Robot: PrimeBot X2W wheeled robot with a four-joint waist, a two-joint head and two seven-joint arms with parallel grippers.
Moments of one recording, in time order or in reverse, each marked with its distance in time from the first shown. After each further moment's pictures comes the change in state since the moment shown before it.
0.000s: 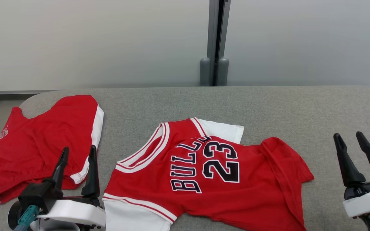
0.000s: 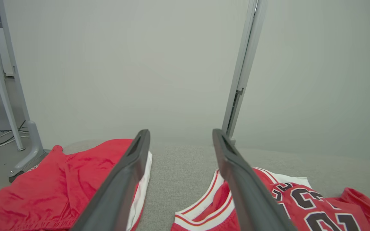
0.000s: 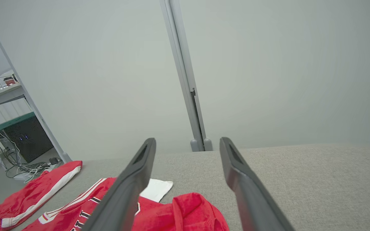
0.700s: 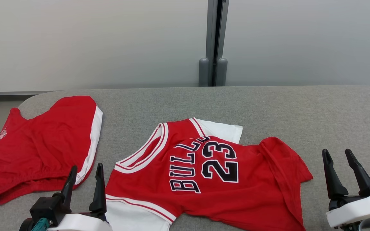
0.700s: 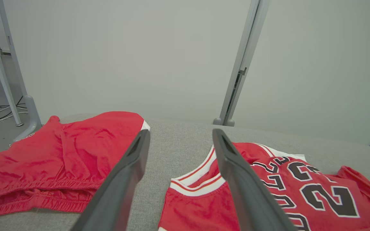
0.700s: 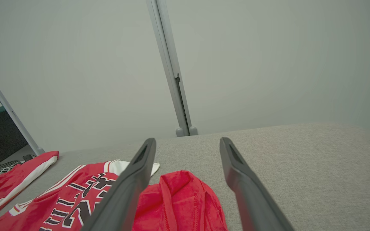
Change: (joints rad) left arm 0.052 -0.036 -0.016 0.055 -0.010 -0.009 -0.015; right arm 0.015 0.189 -0.059 0.136 -0.208 0.000 -0.050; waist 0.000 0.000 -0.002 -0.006
